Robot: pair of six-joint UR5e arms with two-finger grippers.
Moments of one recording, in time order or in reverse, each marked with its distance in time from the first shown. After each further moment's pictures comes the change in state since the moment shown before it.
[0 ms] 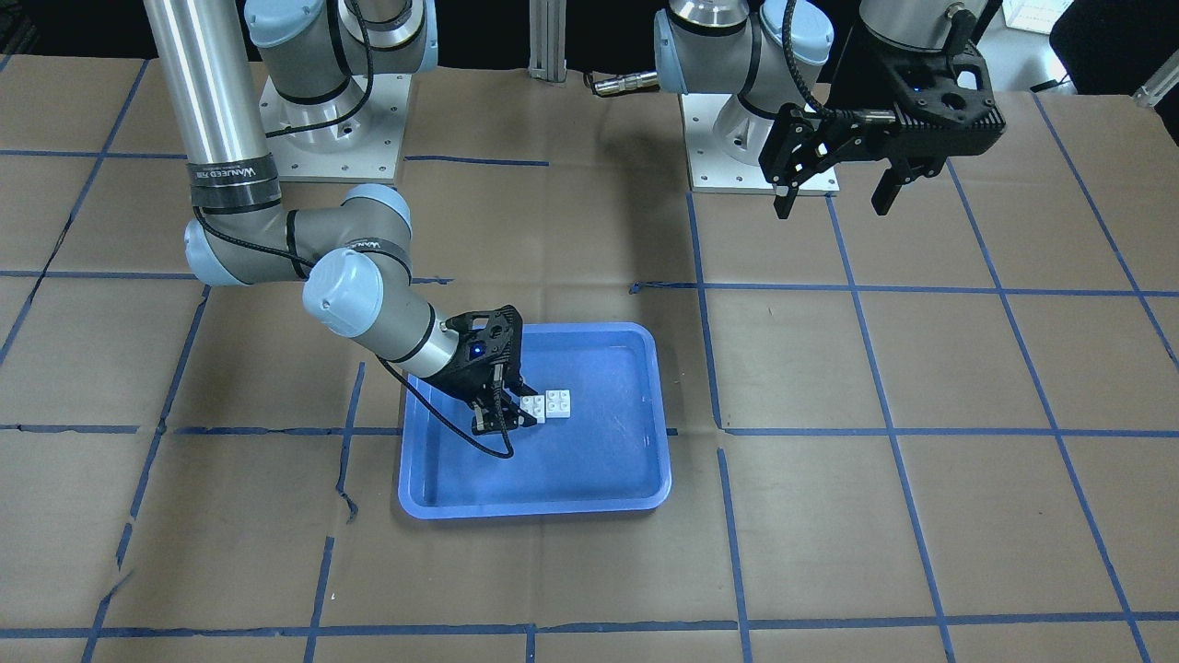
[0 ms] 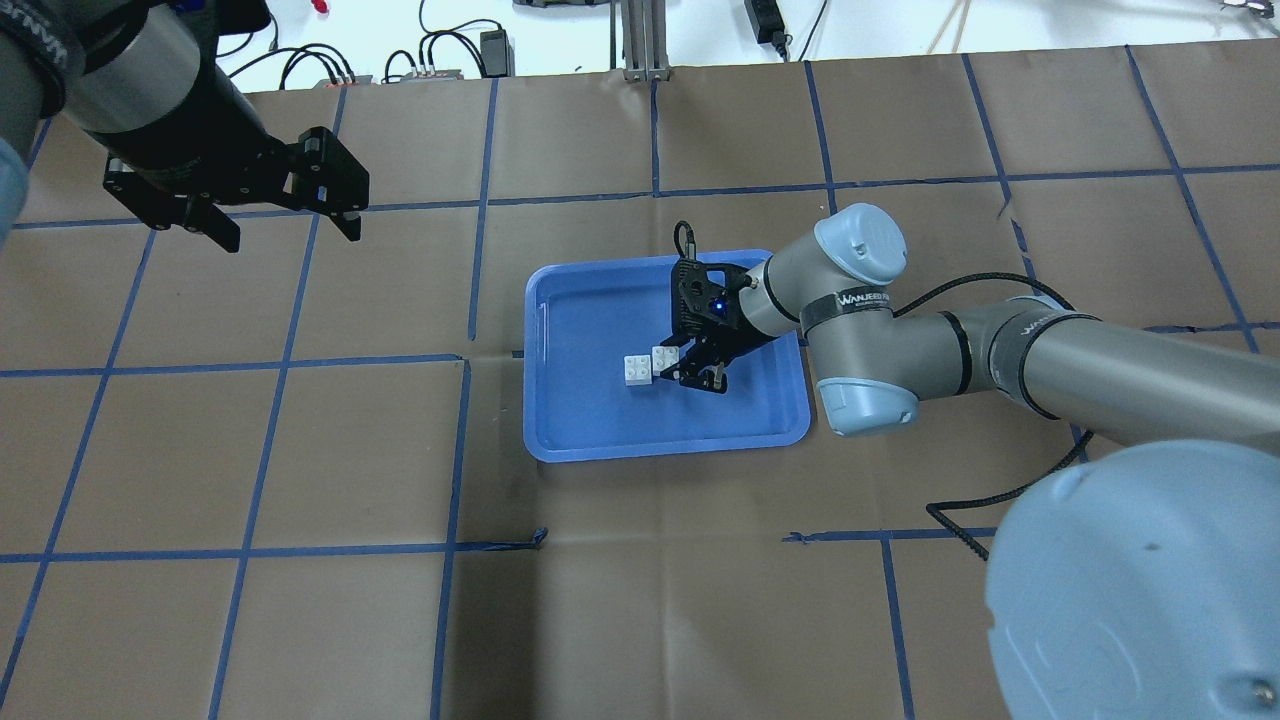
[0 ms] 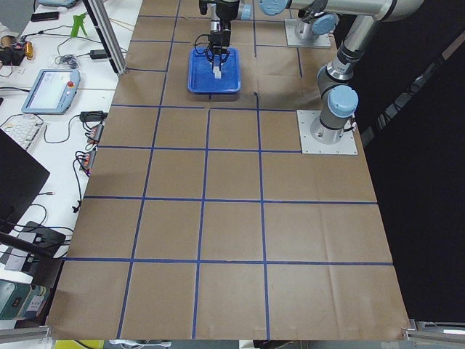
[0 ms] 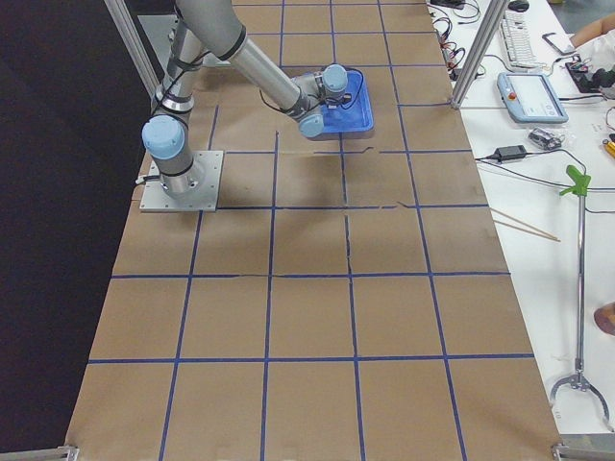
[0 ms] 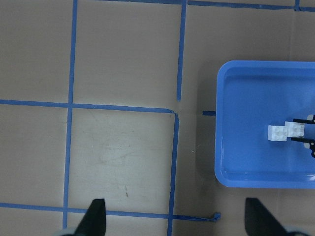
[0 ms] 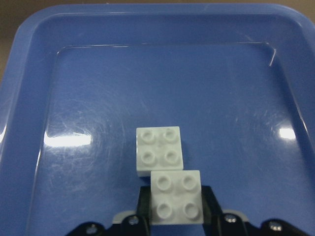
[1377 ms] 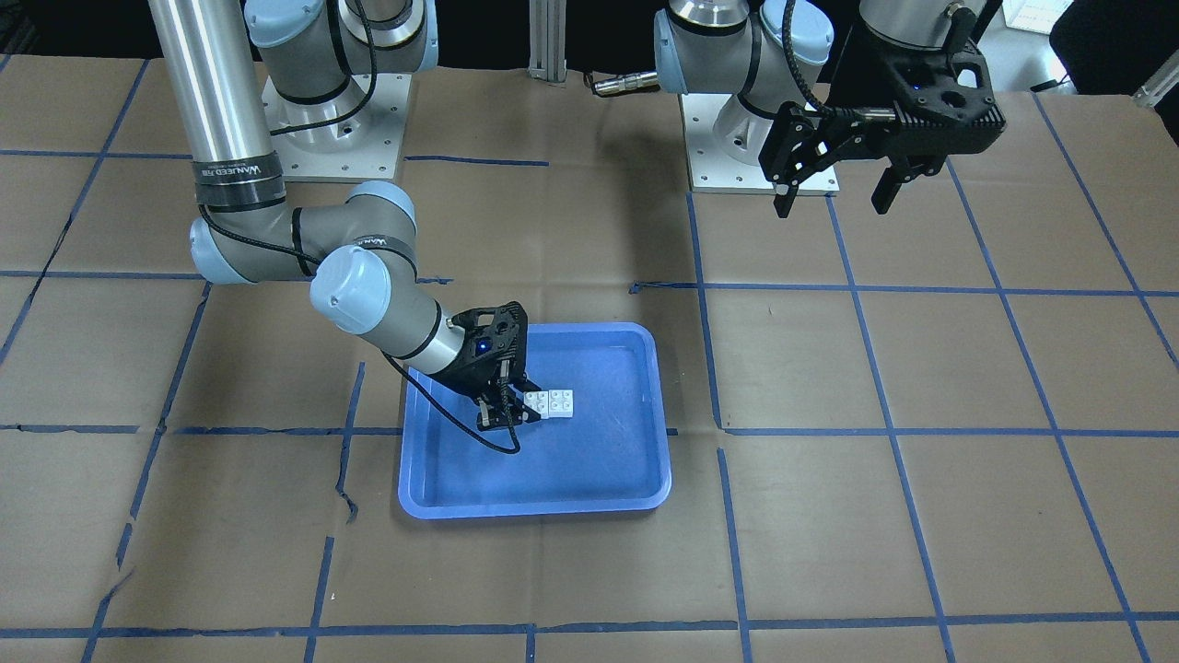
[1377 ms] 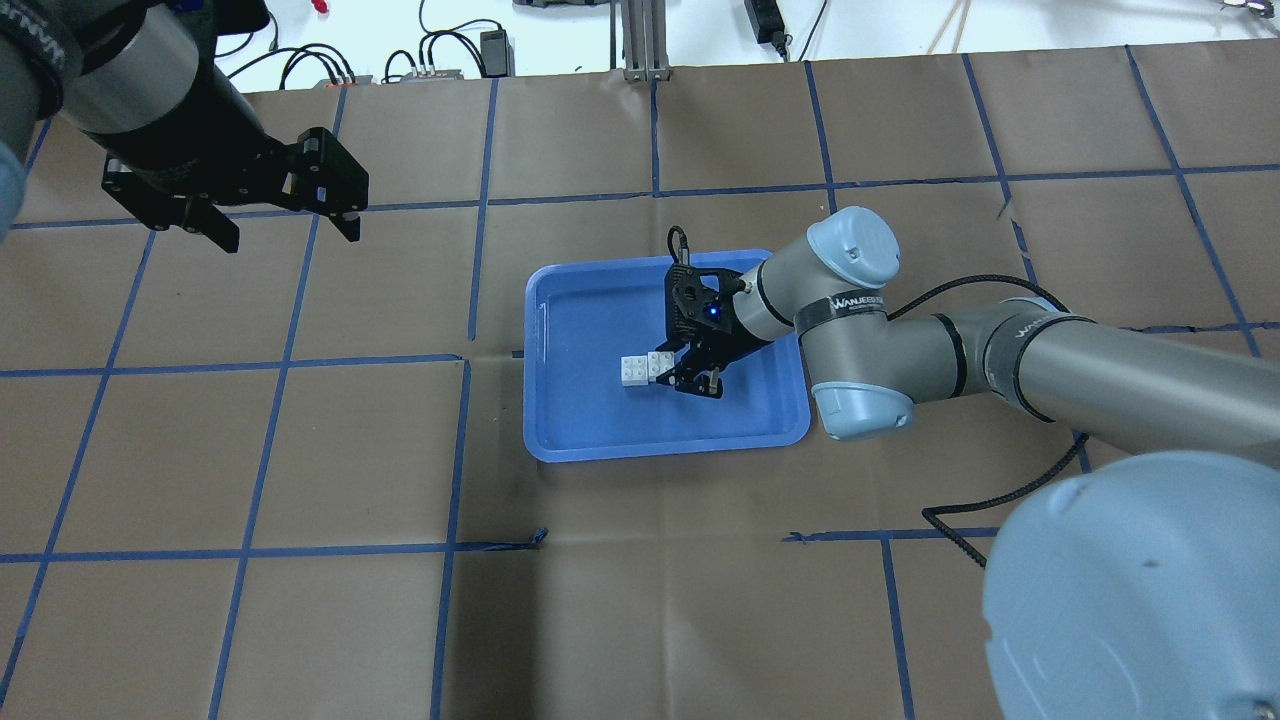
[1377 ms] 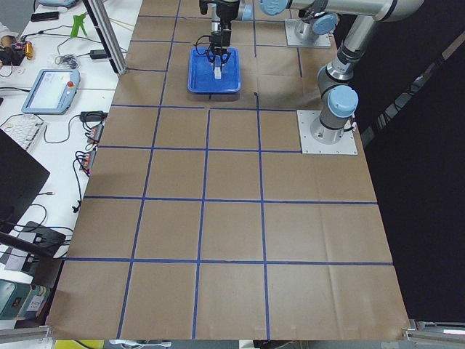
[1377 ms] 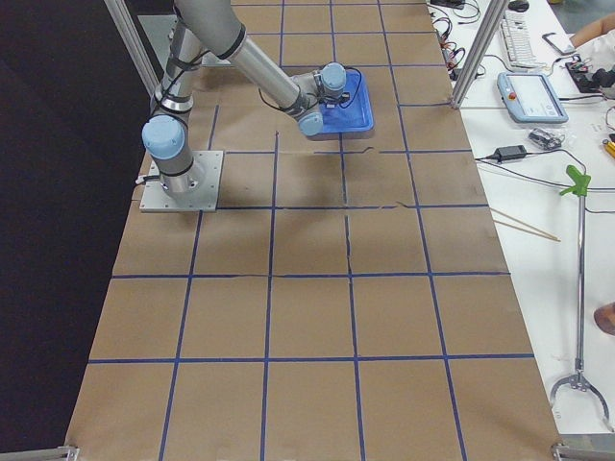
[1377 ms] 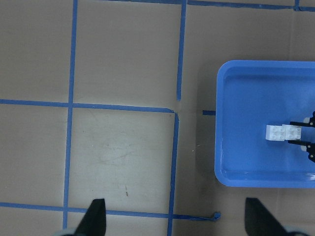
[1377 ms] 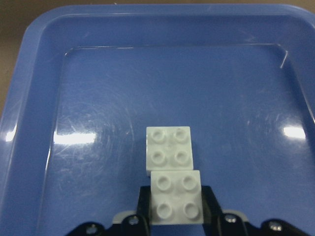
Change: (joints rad) left arm 0.000 0.003 0.000 -0.002 0.000 0.000; right arm 0.014 -0.005 0.004 0.005 -0.003 0.000
